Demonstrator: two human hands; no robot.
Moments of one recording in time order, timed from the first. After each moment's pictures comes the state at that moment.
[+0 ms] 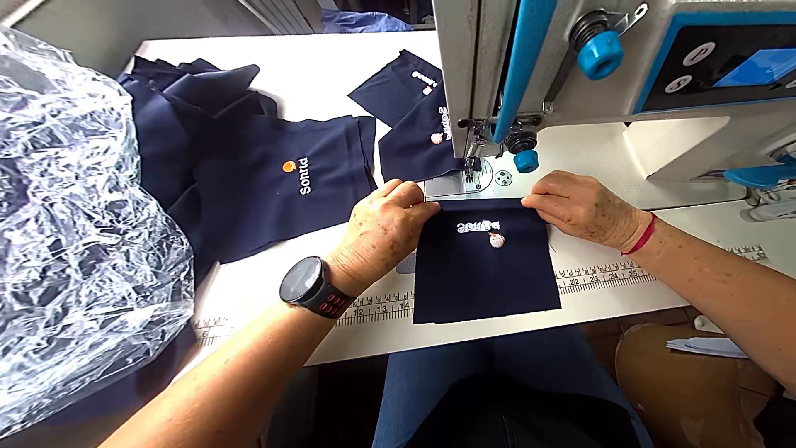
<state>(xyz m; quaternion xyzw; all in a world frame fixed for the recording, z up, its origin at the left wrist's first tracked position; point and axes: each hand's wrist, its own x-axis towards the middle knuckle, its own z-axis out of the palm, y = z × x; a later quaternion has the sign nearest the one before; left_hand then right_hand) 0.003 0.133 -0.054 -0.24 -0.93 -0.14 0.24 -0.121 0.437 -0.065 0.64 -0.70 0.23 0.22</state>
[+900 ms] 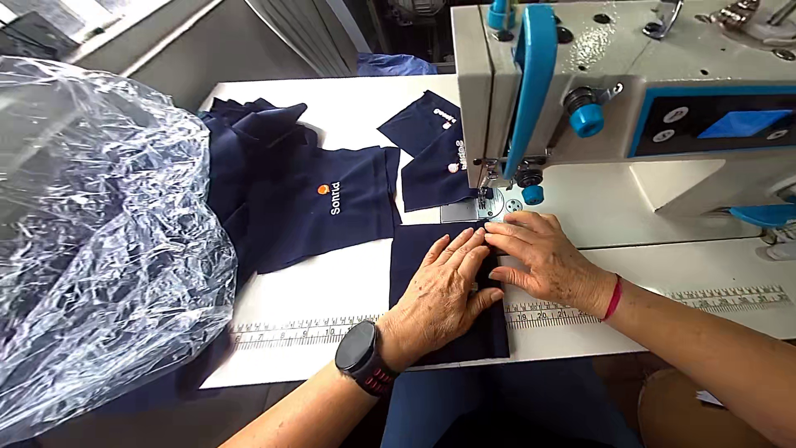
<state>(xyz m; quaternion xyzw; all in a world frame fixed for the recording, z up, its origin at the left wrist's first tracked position) 0.039 0.186 -0.077 -0.19 -0.95 -0.20 0.17 -0.066 0.389 -0.074 0.52 -0.80 0.25 0.16</state>
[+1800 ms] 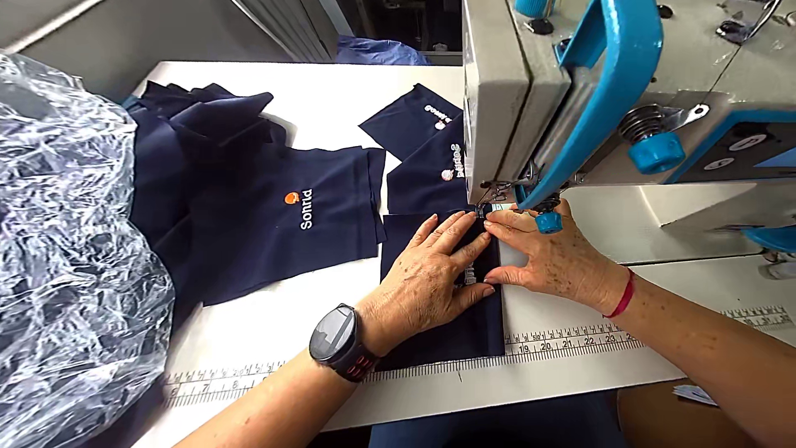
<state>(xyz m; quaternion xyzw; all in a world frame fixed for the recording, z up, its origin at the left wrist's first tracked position) -0.008 0.165 -0.079 -0.23 -0.94 -0.18 0.17 -0.100 0.381 -0.064 0.51 -0.83 0.16 0.17</state>
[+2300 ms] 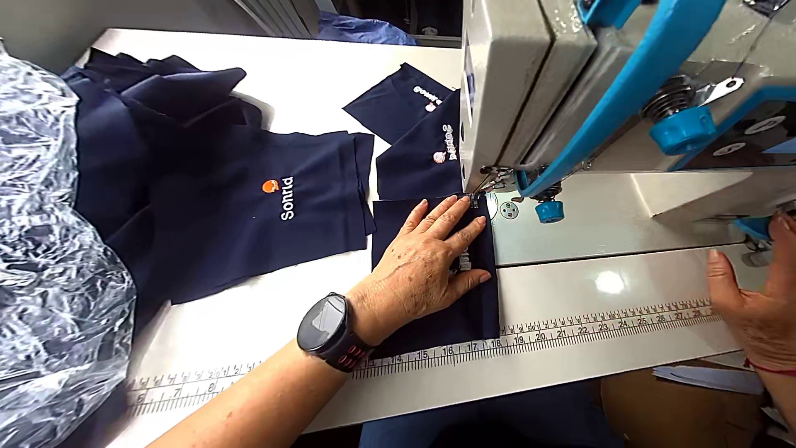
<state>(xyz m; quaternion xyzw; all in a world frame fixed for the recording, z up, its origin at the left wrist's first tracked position) -0.014 0.164 -0.078 -0.21 -0.95 -0.18 0.15 -0.081 0.622 -0.088 0.18 -0.91 0.10 0.35</state>
